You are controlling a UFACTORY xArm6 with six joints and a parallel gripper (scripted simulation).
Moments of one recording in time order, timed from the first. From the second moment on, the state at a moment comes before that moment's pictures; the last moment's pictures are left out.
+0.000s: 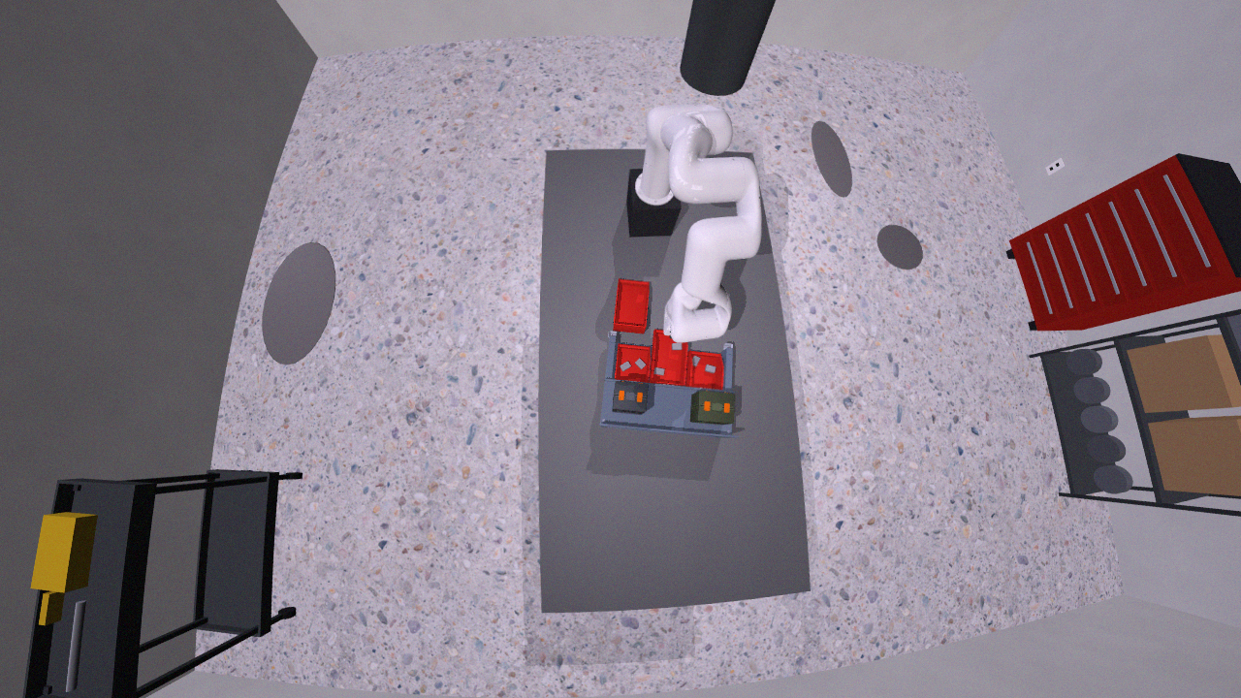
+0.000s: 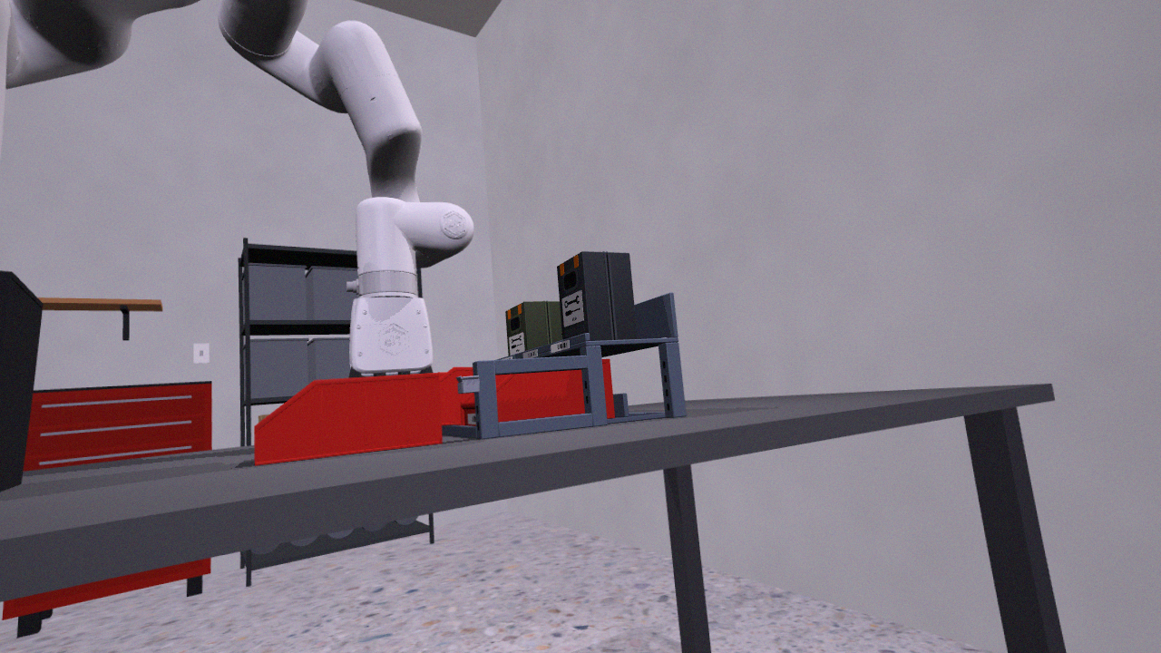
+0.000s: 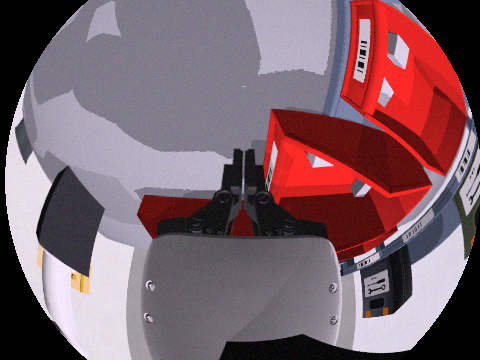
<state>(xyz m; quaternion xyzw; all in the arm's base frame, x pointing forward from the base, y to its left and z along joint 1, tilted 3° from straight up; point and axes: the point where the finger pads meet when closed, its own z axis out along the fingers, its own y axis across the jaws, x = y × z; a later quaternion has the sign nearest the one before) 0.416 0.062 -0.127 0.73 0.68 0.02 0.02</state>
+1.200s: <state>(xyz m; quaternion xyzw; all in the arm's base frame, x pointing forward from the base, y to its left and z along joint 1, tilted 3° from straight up) 0.426 0.061 -0.126 0.73 0.68 0.02 0.02</state>
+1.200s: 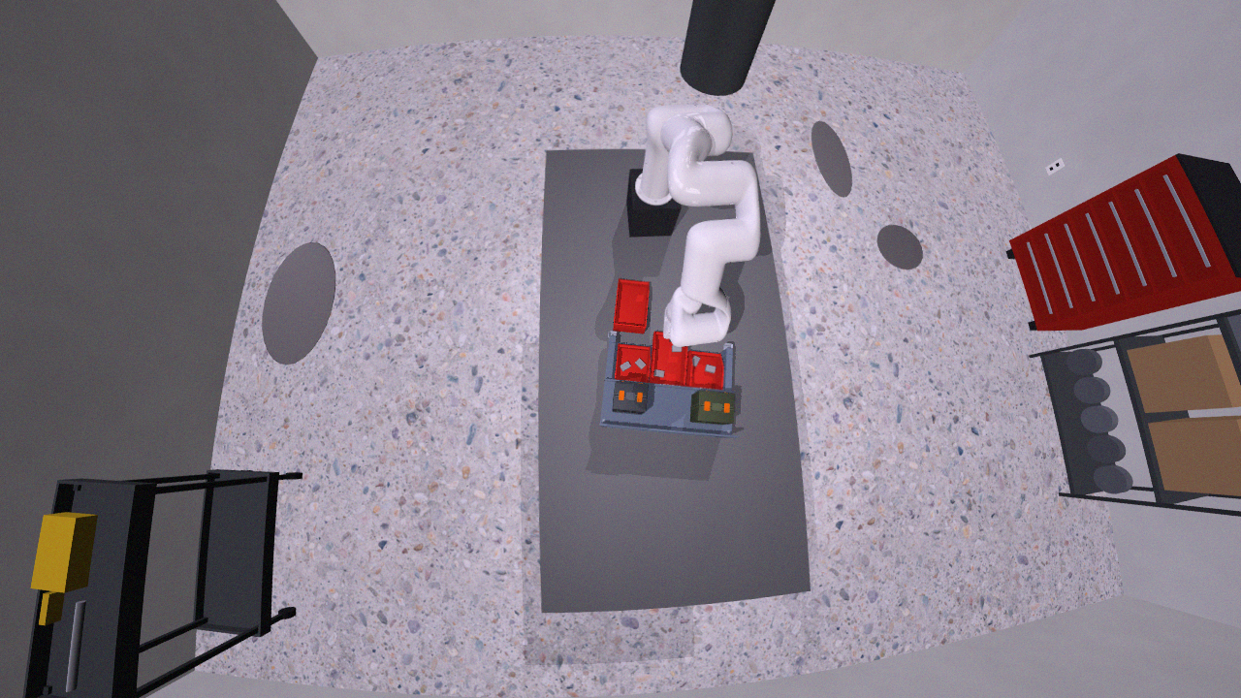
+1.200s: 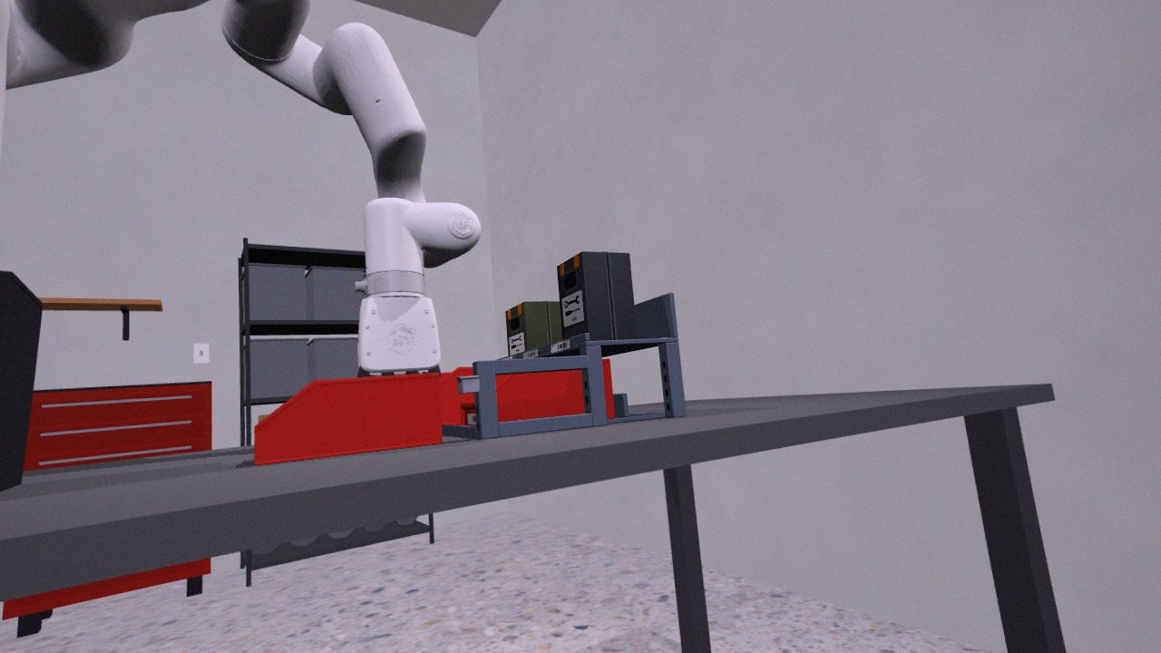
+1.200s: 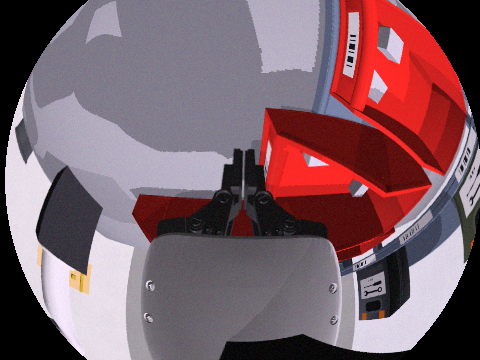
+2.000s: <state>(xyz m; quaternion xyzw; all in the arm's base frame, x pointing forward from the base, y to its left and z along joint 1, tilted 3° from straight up) 0.454 0.059 -0.124 0.73 0.68 0.02 0.02</state>
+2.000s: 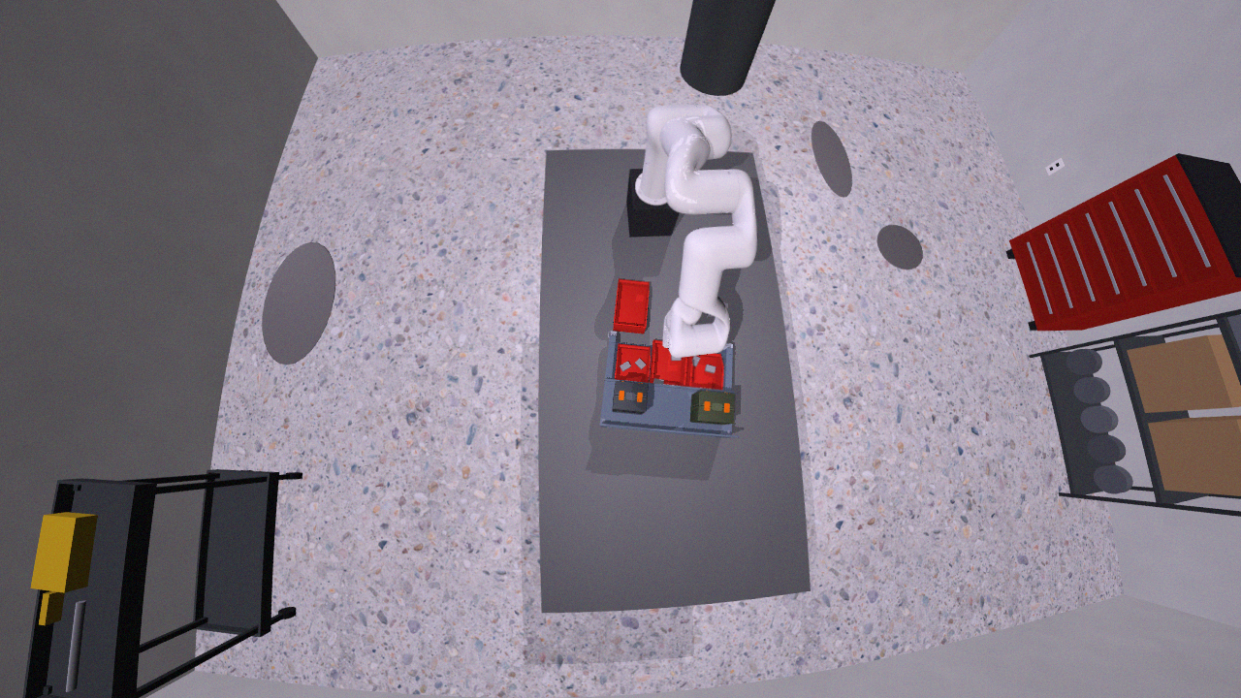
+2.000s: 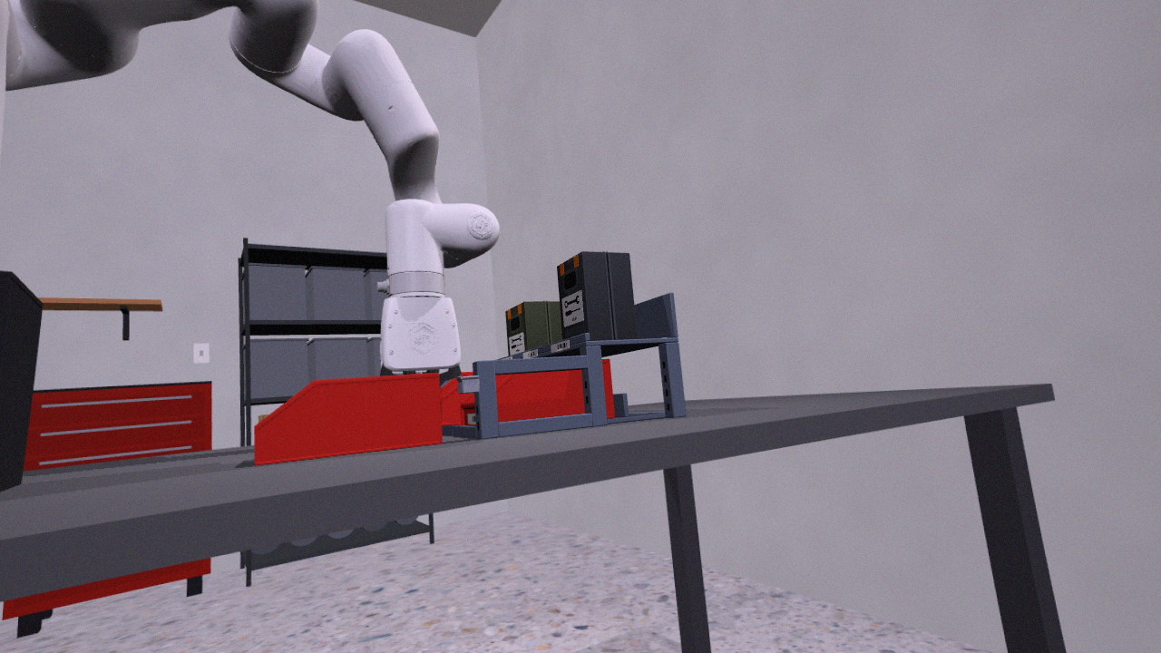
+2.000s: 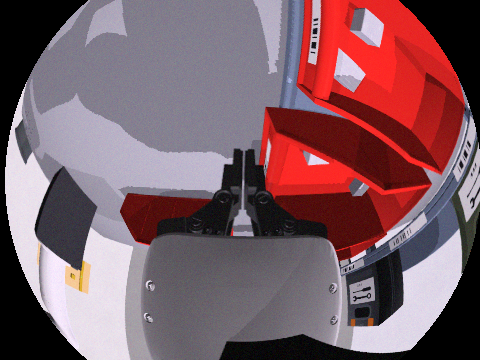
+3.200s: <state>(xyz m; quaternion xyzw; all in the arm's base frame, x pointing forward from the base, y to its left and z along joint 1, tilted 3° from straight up) 0.483 0.057 -0.123 0.73 0.68 0.02 0.02</state>
